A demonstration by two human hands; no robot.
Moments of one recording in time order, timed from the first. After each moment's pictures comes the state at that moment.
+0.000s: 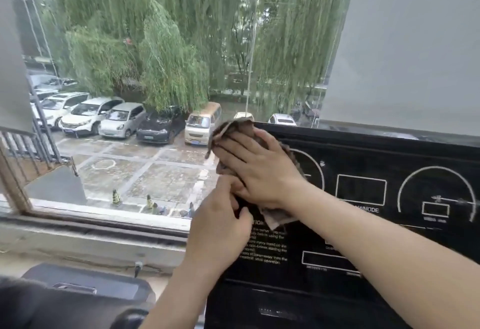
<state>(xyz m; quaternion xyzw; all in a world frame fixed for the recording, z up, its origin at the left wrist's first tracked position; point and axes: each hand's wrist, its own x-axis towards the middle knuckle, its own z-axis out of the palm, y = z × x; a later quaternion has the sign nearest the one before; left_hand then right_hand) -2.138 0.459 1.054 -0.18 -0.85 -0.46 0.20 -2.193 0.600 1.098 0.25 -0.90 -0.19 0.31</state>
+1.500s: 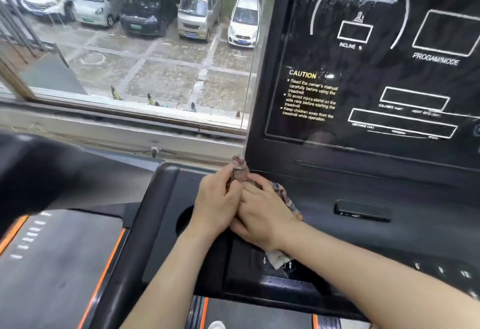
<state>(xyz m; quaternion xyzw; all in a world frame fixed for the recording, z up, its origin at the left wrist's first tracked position) -2.068 0.376 0.861 -0.11 -0.86 -0.50 -0.03 -2.038 0.504 0.857 0.28 -0.96 0.04 0.09</state>
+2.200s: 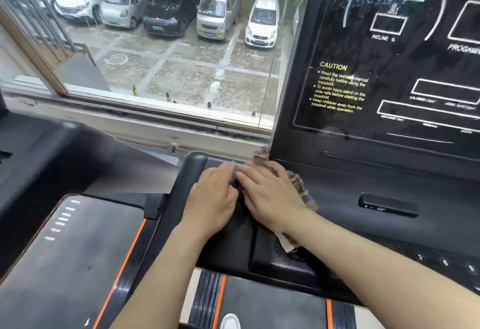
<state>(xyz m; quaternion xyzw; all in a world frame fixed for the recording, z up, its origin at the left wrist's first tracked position) -2.053 0.313 0.861 -0.15 -0.94 -0.31 -0.02 -2.040 0.476 0.853 0.19 -0.98 0.03 0.06</state>
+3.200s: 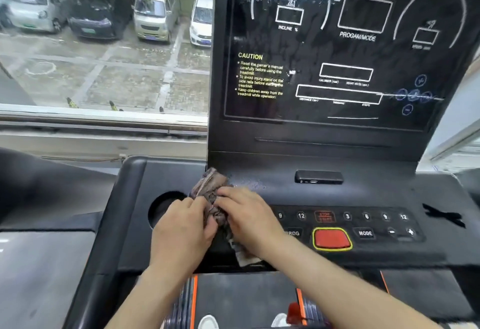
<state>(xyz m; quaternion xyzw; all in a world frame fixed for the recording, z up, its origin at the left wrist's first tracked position) -1.990 0.348 0.851 -0.20 -0.95 -0.22 0.04 -1.965 0.506 0.847 0.15 -0.96 0.20 0.11</state>
